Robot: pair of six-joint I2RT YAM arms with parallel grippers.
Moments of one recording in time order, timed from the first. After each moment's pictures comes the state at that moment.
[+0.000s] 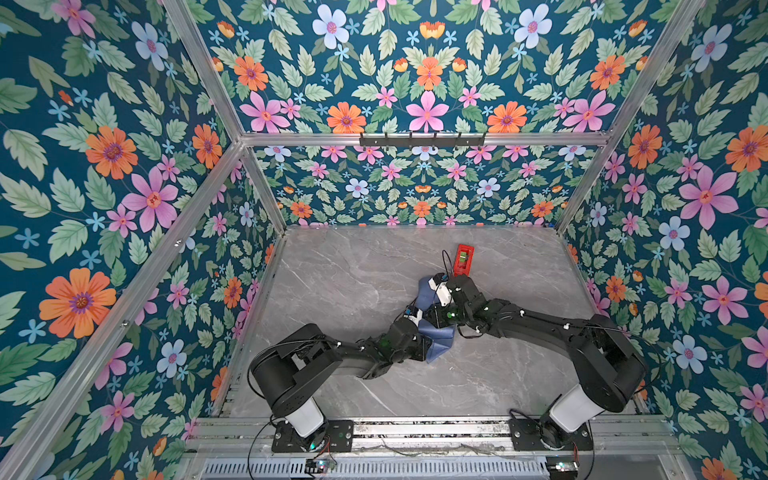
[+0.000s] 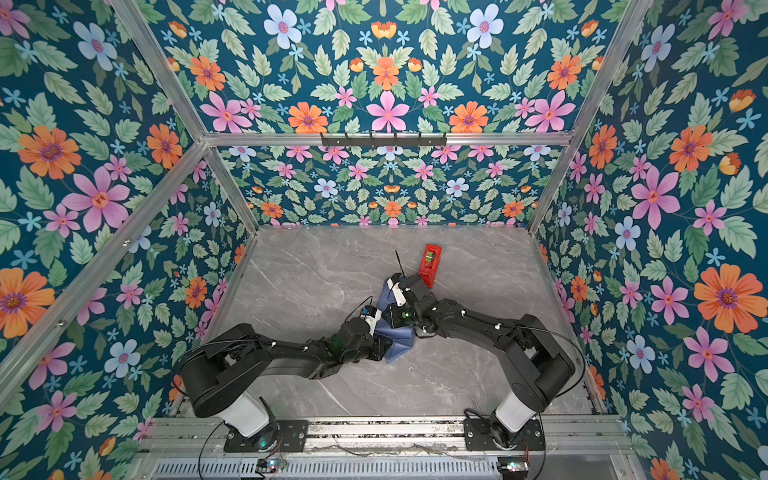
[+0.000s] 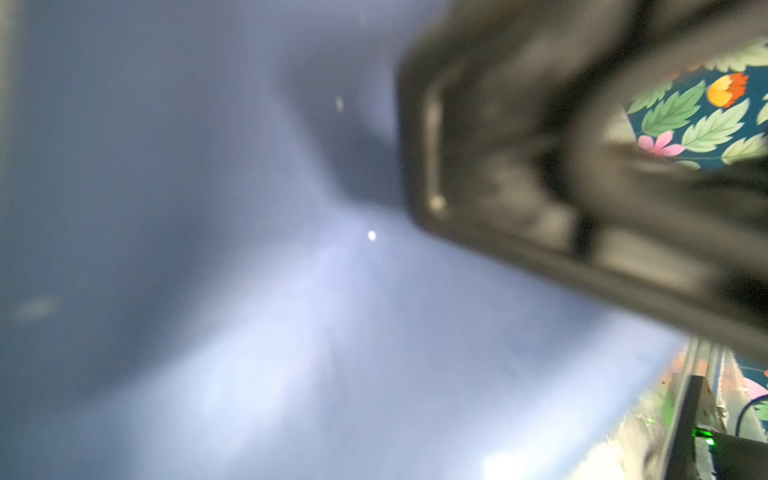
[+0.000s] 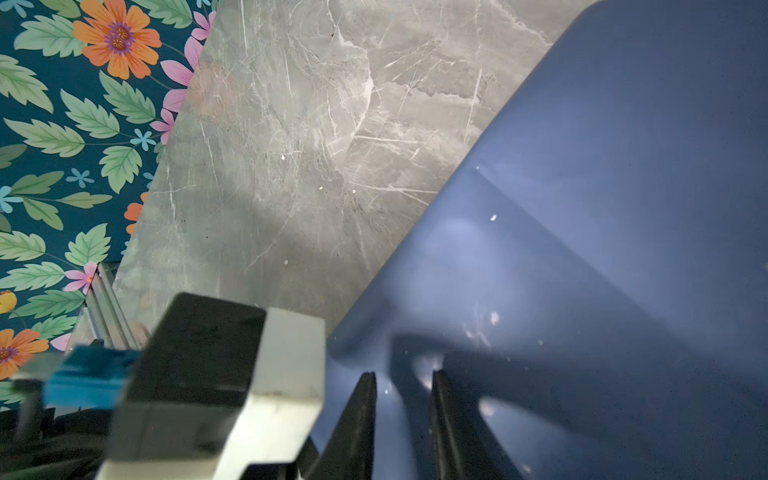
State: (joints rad) left arm -0.93 1.62 0.52 0.44 0.03 -0.68; right arm 0.69 1.62 0.93 -0.11 -0.27 0.46
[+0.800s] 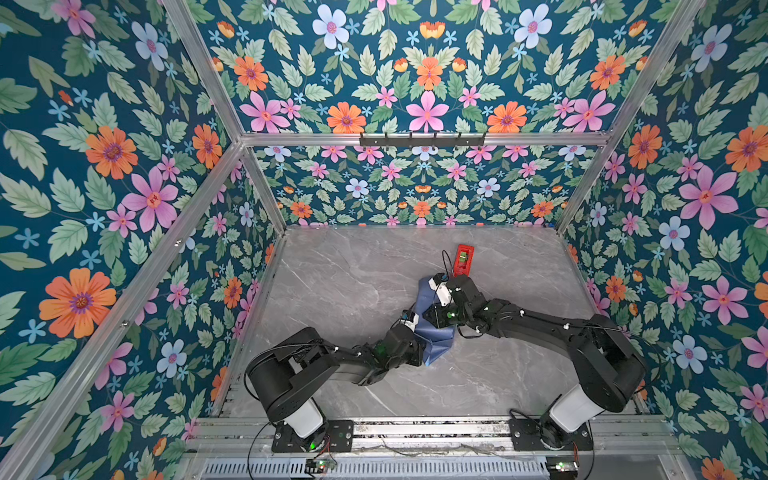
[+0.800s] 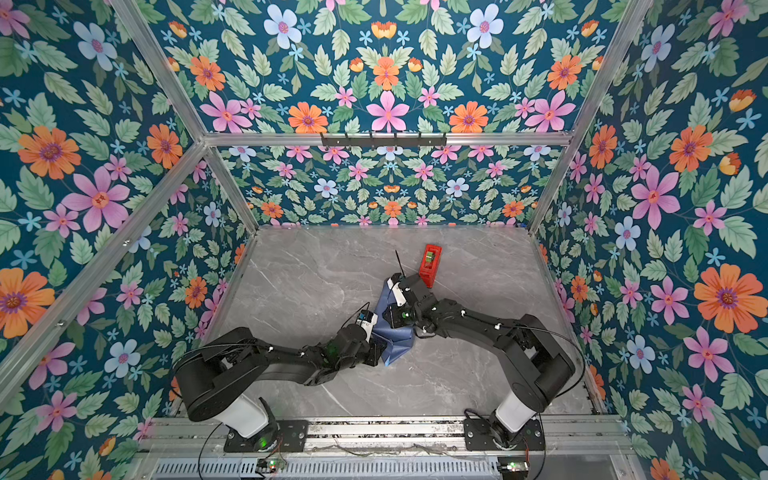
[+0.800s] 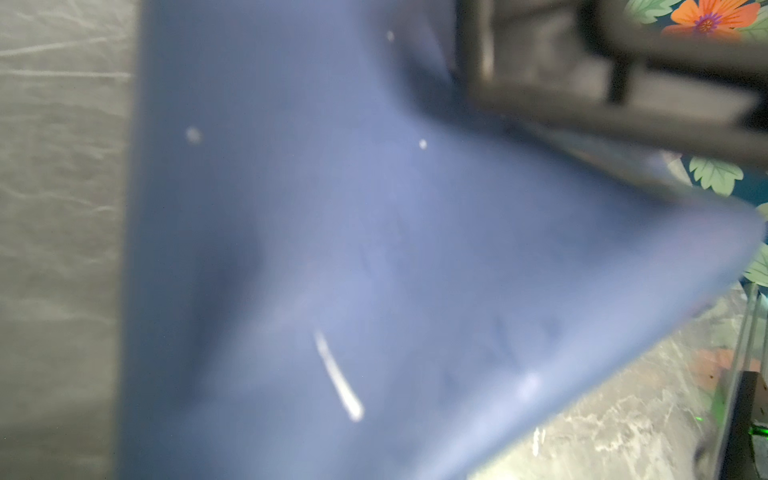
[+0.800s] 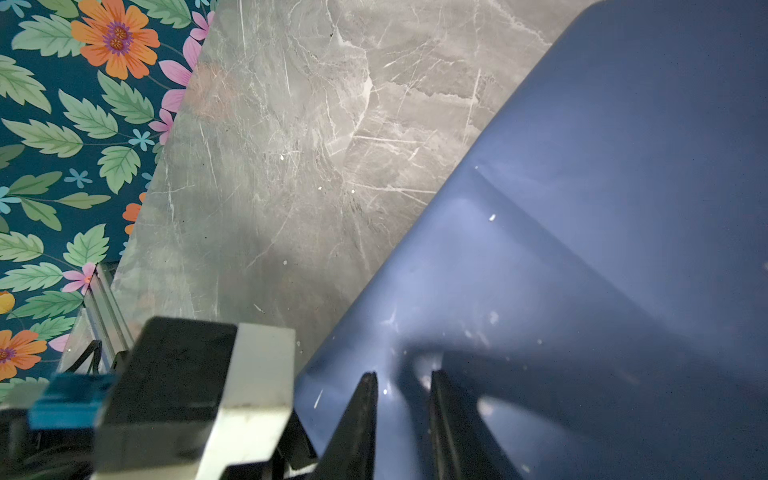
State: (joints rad) left arm -0.96 1.61 0.46 0.48 -0.03 -0.64; right arm 0.69 1.62 0.93 -0.11 -0.26 0.46
